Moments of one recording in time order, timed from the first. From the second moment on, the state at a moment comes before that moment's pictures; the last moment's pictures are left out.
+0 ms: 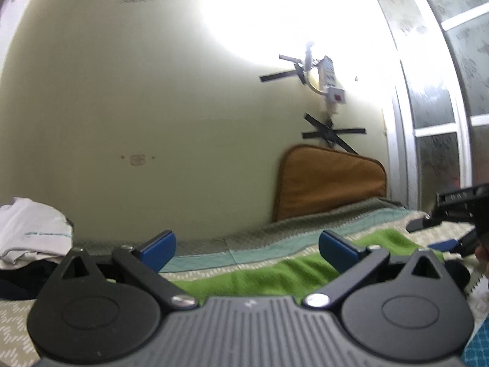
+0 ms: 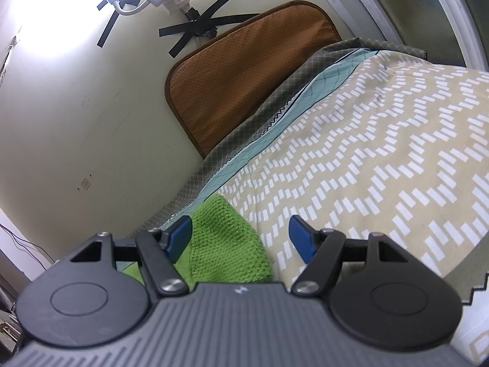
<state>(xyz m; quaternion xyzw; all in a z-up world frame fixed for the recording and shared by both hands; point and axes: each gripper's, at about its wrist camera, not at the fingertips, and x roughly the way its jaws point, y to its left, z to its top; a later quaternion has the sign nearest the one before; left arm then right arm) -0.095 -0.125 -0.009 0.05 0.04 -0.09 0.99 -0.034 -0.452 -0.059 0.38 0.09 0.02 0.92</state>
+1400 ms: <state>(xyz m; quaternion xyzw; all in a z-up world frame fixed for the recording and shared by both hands) -0.038 -0.074 -0.013 -0.04 0.22 -0.05 0.97 -0.034 -0.452 -0.060 0.38 0.09 0.02 0.92</state>
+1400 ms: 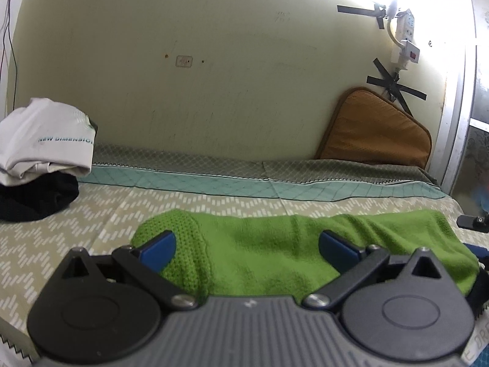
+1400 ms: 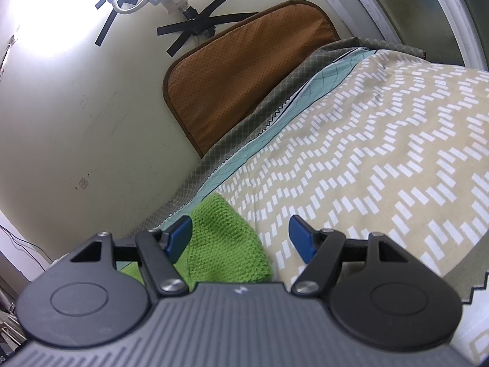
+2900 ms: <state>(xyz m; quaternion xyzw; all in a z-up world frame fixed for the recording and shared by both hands) -0.041 0.047 0.025 -0.24 0.27 -0.14 0.92 -0.002 -0.212 0.067 0.07 0.20 0.30 0.93</state>
